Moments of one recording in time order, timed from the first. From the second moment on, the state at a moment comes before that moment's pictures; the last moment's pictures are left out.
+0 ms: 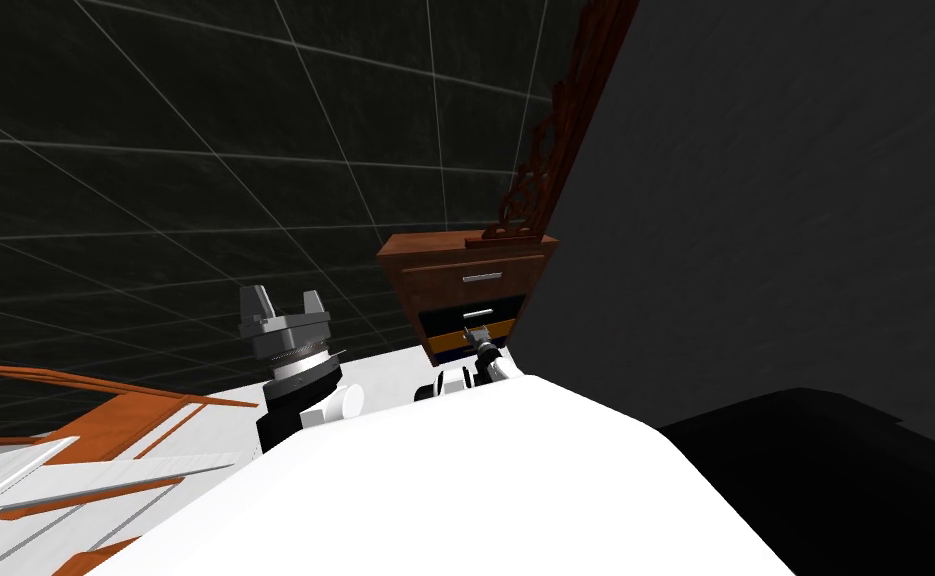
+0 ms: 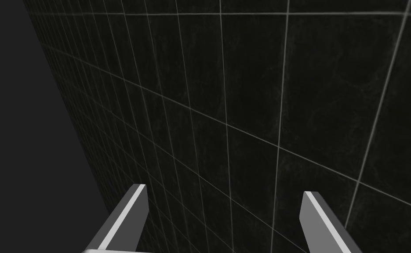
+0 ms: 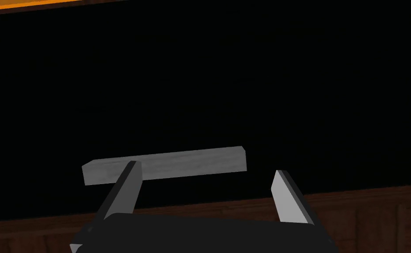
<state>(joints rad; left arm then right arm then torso) 0.49 -0.04 0.06 -2.23 0.05 -0.58 0.01 0.25 -0.24 0.54 -1.68 1.10 0.39 0.09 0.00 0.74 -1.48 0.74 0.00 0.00</state>
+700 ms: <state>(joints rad) 0.49 -0.04 0.06 -2.23 0.05 -0.58 0.01 0.20 -0.26 0.63 -1.52 1.31 0.54 0.14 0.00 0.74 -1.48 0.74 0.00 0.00</state>
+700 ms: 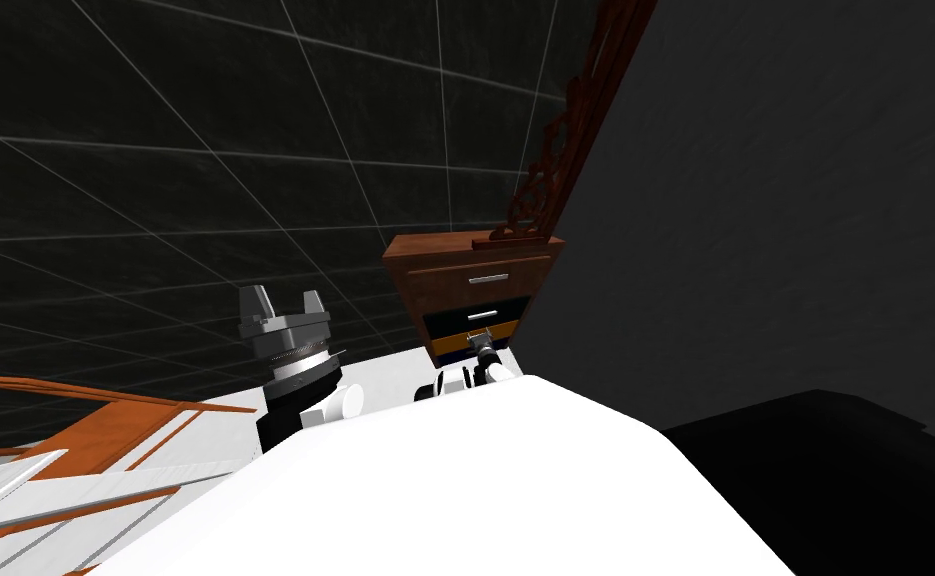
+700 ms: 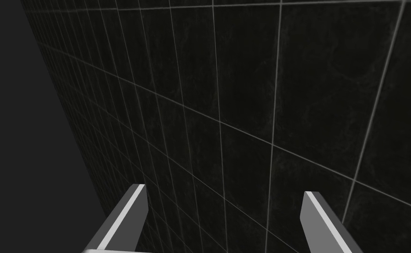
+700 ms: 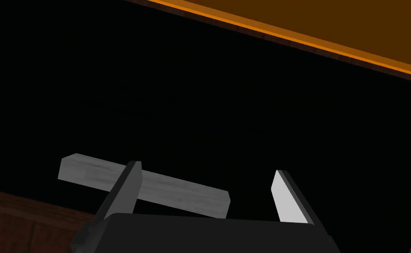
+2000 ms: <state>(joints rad) 0.49 -0.04 0.06 -2.23 0.05 -0.58 0.01 0.10 -0.29 0.75 -1.26 1.66 0.78 0.21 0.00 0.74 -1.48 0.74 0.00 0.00</state>
